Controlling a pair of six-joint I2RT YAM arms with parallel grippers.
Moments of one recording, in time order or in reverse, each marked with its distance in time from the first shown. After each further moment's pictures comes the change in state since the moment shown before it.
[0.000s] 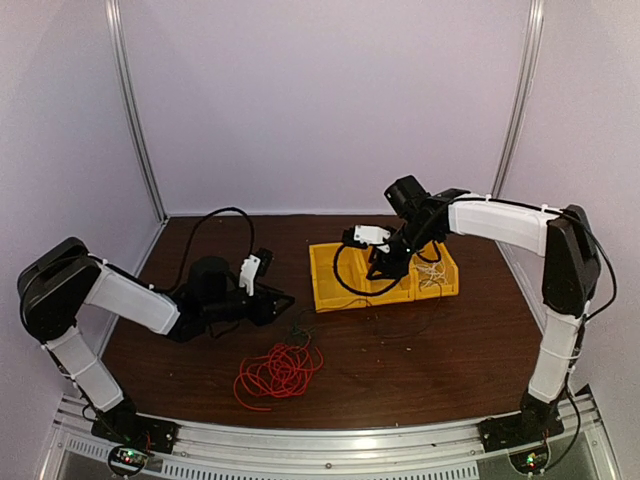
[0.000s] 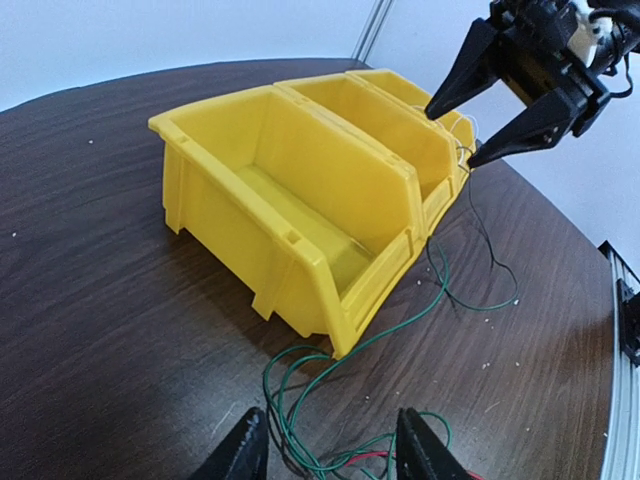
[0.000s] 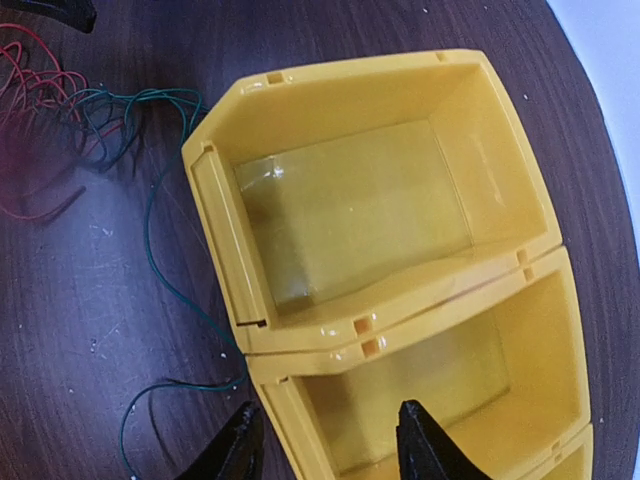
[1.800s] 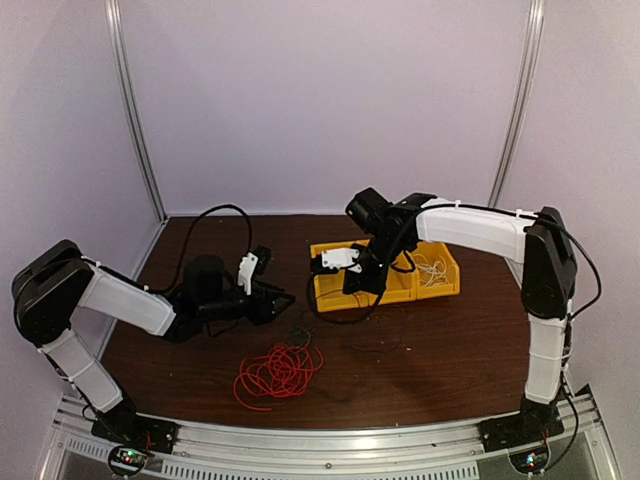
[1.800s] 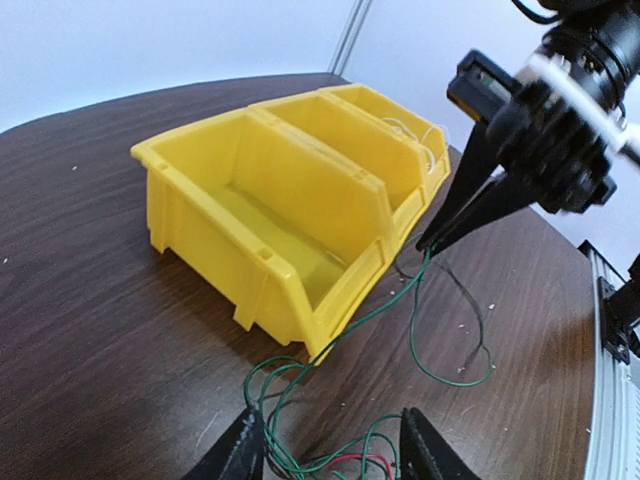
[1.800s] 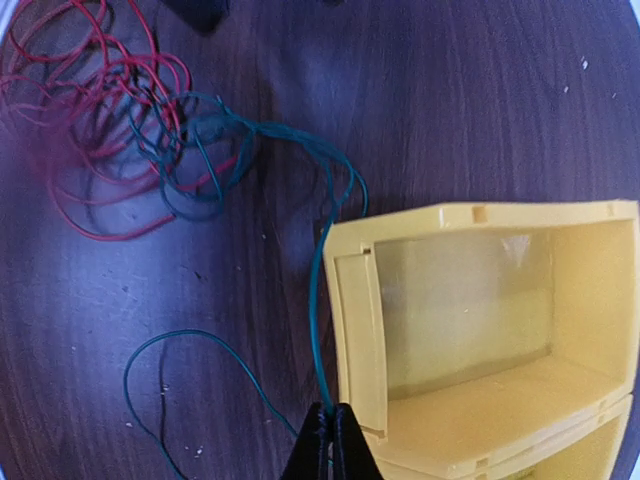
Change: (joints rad) left arm 0.000 -0.052 -0.011 -0.002 0.032 0.002; right arm 0.185 0.157 0.173 -0.146 0.056 -0.074
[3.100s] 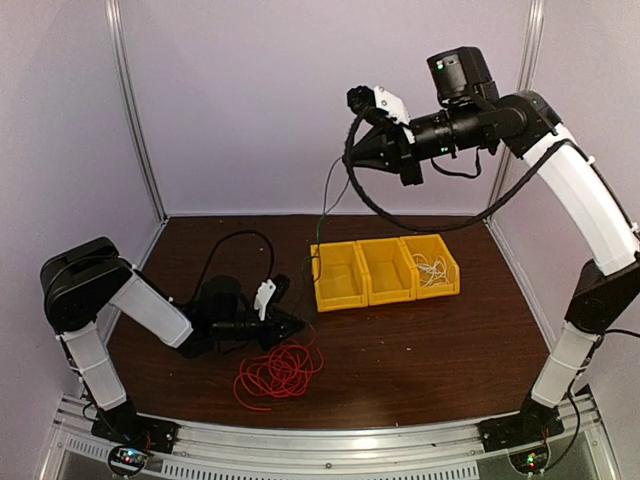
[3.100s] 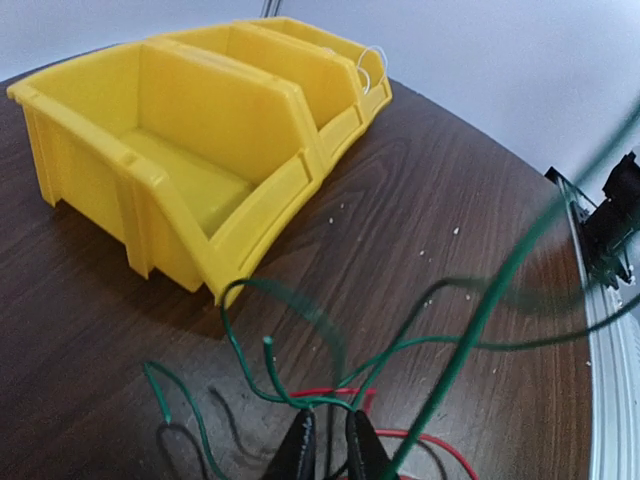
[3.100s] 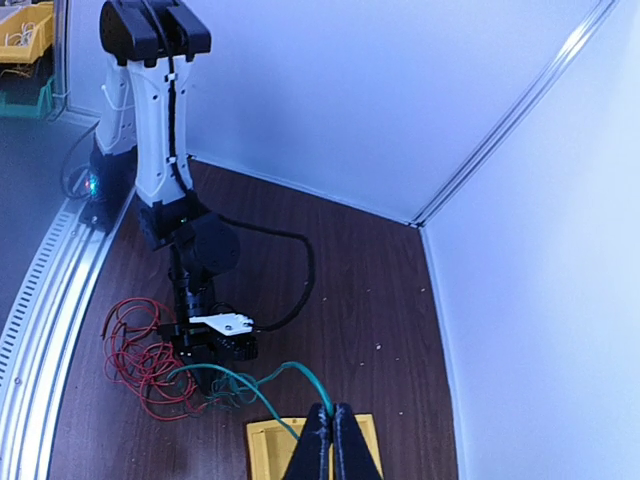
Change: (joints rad) left arm -0.077 0.177 -0.032 0.185 0.101 0.065; right arm 0.016 -0.272 0.573 -0.185 -0.294 0.088
